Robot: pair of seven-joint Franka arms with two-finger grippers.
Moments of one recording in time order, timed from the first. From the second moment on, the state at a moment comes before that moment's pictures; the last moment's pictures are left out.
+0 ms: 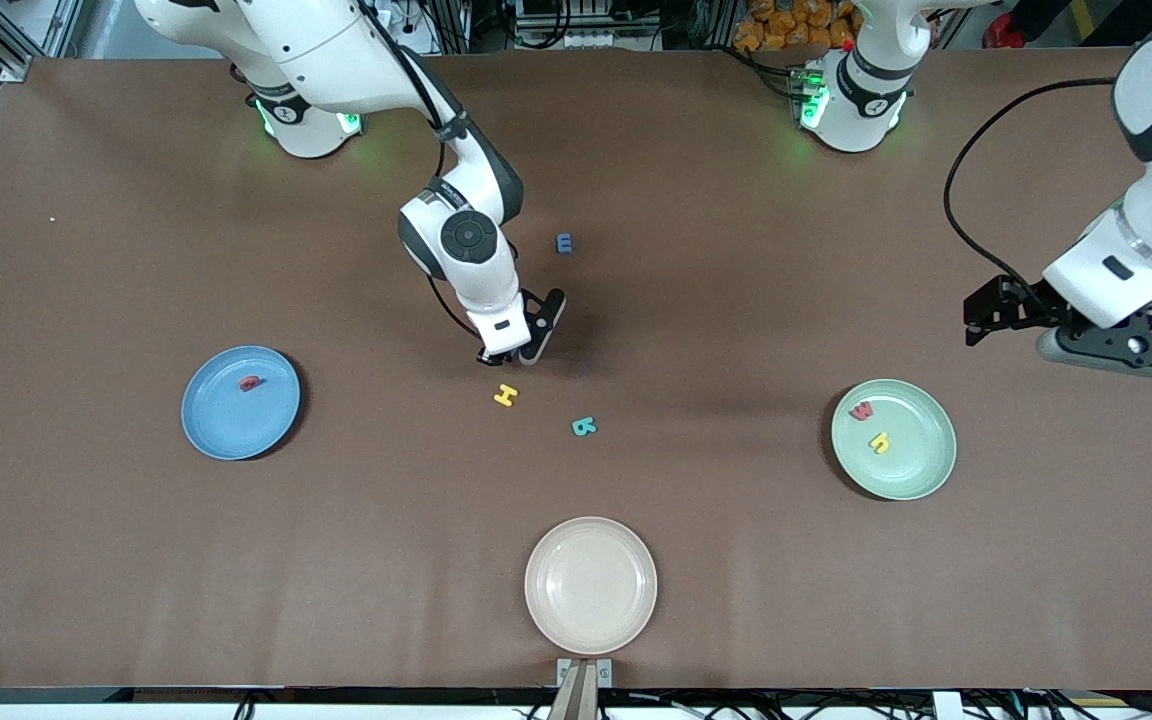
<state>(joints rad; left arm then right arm) 0.01 0.08 -0.14 -1.64 0.03 1.82 0.06 0.70 0.57 0.00 -1.98 -0.02 2.59 -0.42</state>
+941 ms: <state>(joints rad) -0.11 0.11 -0.22 -1.61 -0.08 1.78 0.01 0.35 0.43 -0.04 -1.80 -0.06 2.24 -0.42</state>
